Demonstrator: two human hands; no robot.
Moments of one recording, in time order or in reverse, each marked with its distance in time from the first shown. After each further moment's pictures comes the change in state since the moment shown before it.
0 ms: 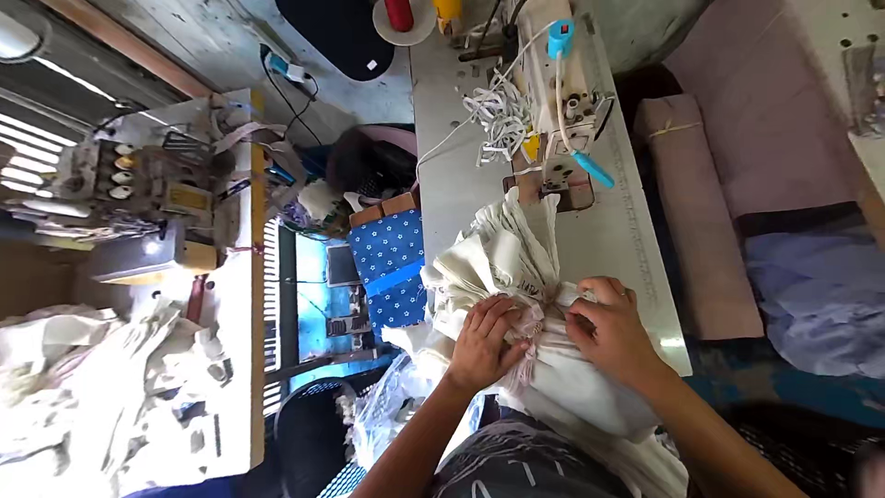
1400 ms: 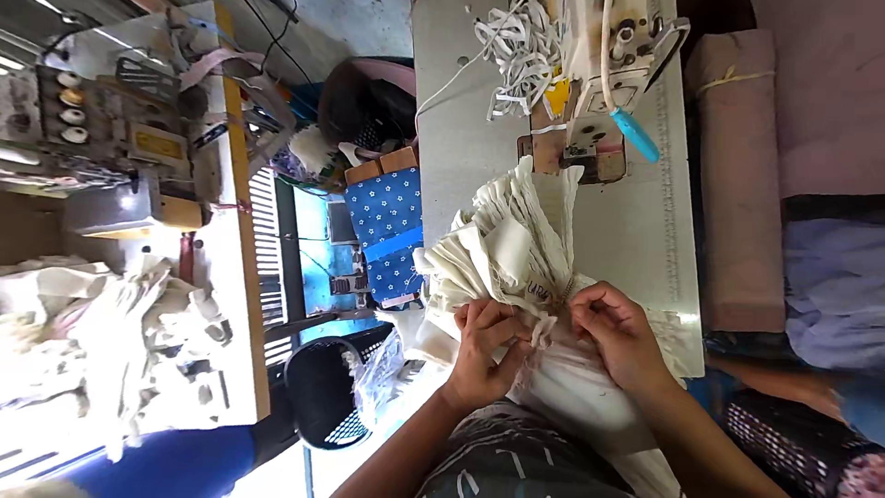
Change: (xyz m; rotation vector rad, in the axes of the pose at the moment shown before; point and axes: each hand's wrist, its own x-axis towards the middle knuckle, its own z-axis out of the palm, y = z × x) left_hand 0.006 0.028 -0.019 -0.415 -0.040 -0.301; right_hand 0.001 0.001 0.019 1.167 -0.057 0.356
